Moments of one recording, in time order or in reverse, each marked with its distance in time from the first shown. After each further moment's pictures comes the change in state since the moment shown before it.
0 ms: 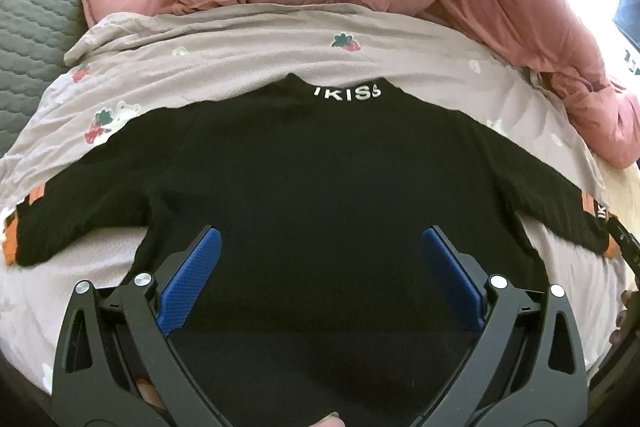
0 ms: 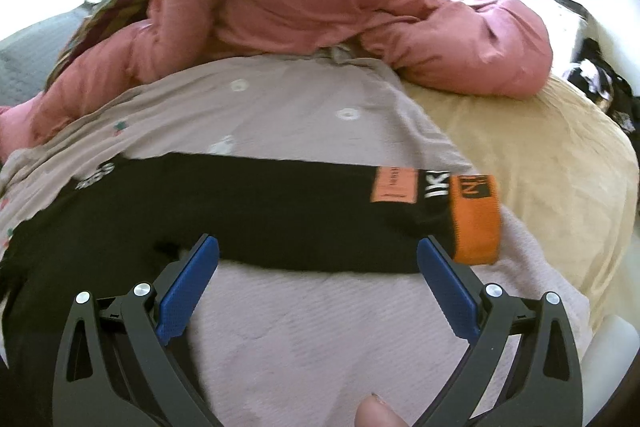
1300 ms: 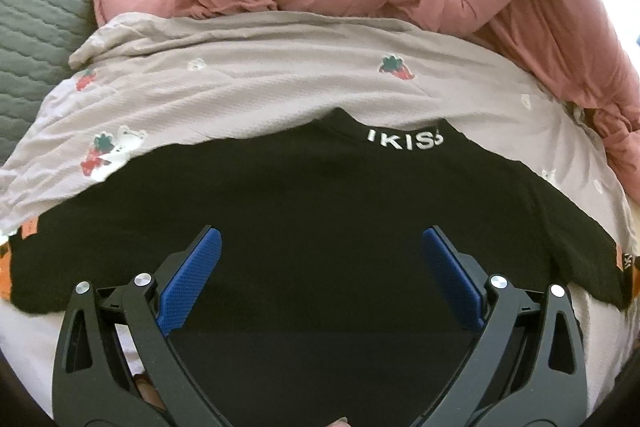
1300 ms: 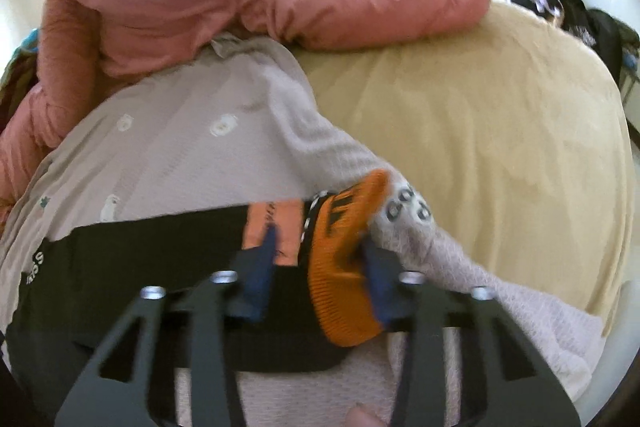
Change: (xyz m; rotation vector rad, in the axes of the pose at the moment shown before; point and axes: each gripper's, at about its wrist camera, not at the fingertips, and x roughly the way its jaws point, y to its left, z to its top) left arm 0.052 0.039 0.049 -0.058 -0.035 0.070; right arm 0.075 -0.084 0.034 0.231 0.072 -0.070
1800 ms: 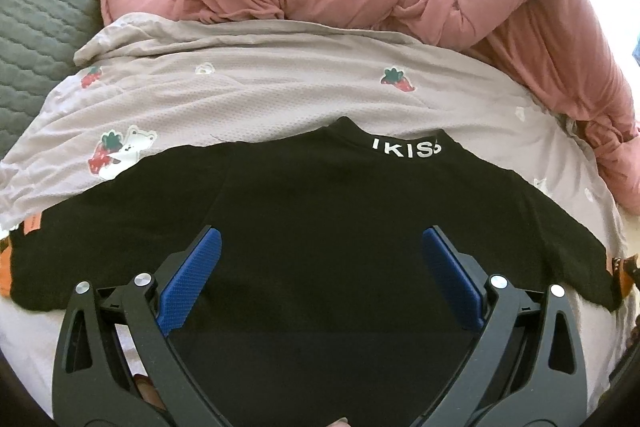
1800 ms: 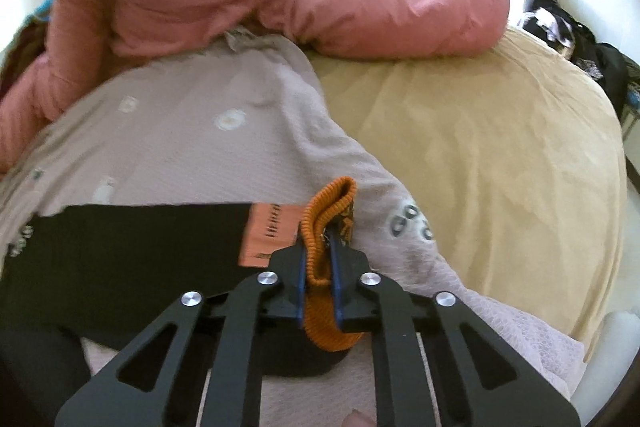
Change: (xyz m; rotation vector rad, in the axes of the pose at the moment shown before) left arm -0.012 0.015 0.000 -0.029 -0.020 -0.035; right arm -0.006 0.010 0.000 -0.072 -0.008 -0.019
